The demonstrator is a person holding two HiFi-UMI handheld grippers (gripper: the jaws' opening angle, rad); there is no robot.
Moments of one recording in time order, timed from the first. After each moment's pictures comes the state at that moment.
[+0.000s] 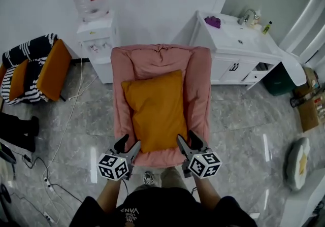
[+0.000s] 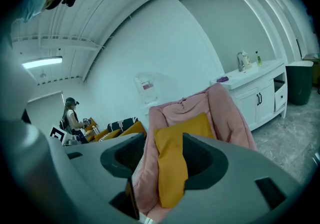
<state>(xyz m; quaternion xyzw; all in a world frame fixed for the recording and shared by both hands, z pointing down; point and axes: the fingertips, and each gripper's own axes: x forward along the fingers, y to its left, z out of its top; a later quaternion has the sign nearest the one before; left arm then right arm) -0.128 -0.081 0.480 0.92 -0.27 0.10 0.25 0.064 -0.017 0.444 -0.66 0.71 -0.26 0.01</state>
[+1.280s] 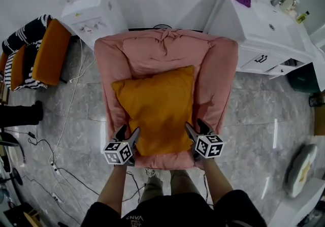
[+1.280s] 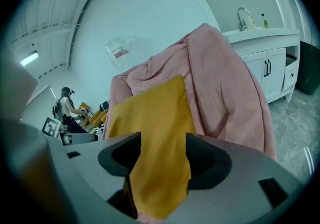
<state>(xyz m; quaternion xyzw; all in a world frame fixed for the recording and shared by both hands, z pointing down) -0.066 -0.233 0.657 0.82 -0.40 0.20 0.35 0.200 -0.171 0.649 -0.61 0.69 -0.39 -0.09</state>
